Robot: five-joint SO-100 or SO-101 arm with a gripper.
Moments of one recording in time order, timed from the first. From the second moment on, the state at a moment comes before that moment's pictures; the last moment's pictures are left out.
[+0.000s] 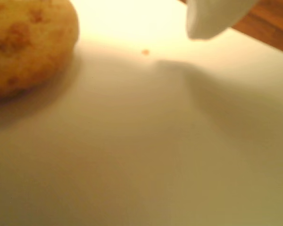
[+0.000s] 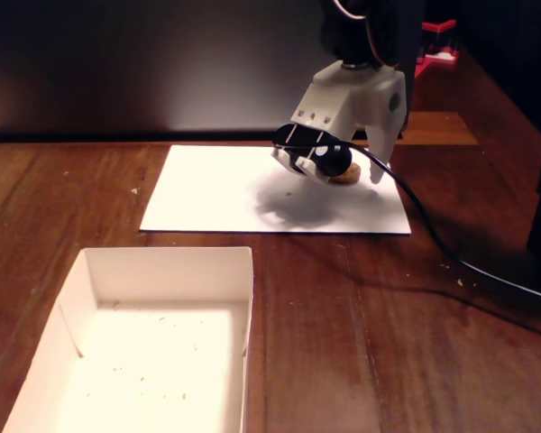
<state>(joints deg) 37.7 75.7 103.0 66.9 8.4</state>
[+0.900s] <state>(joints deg) 37.7 73.4 103.2 67.1 8.4</state>
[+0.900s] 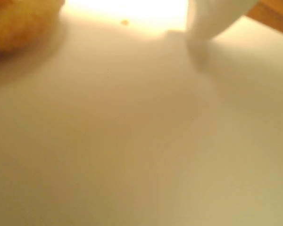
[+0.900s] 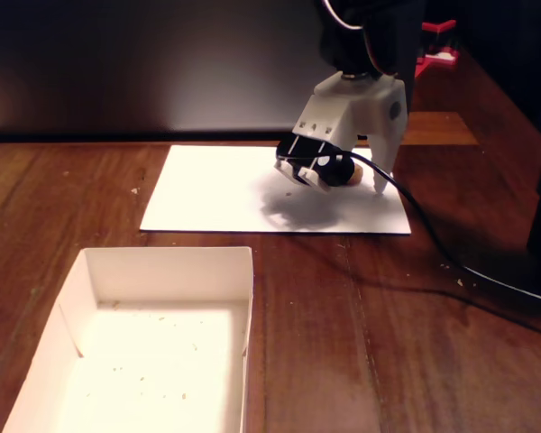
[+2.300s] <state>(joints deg) 38.1 71.9 103.1 67.3 9.1</state>
